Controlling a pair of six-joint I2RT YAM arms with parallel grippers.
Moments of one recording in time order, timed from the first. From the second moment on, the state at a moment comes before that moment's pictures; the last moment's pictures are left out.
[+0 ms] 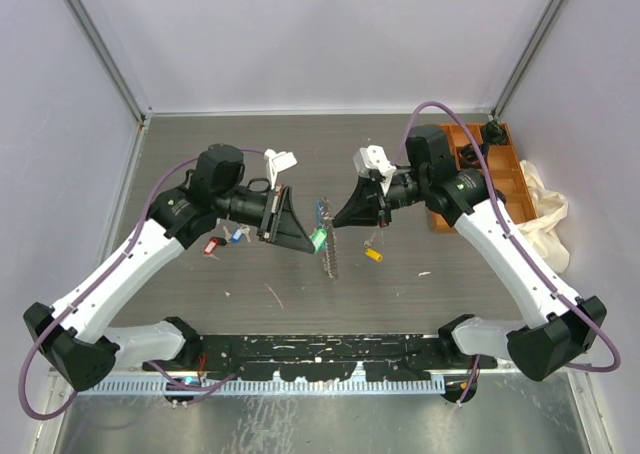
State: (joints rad) left arm -0.65 1.19 1.25 -0.57 0.97 -0.72; right arm 0.47 1.23 1.31 -0.66 -1.25 -0.59
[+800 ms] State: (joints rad) left arm -0.67 0.69 0.71 -0.05 0.64 -0.39; right arm 0.52 1.38 1.50 -1.25 -1.18 -1.39
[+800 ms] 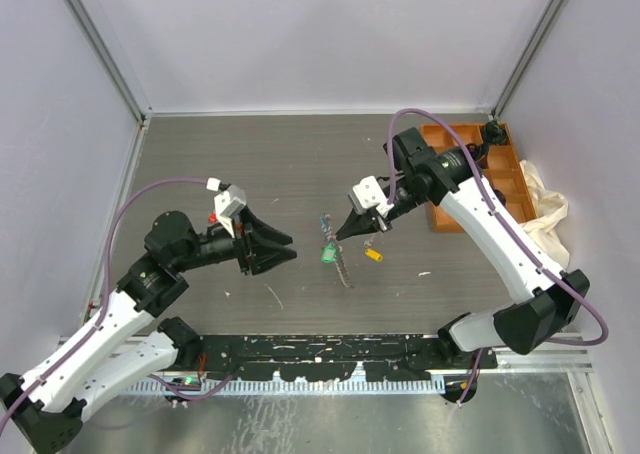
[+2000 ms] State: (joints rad) left arm -1.04 0.83 0.63 0.26 0.25 0.00; right arm 0.53 1.46 1.55 -1.46 -1.18 -1.61
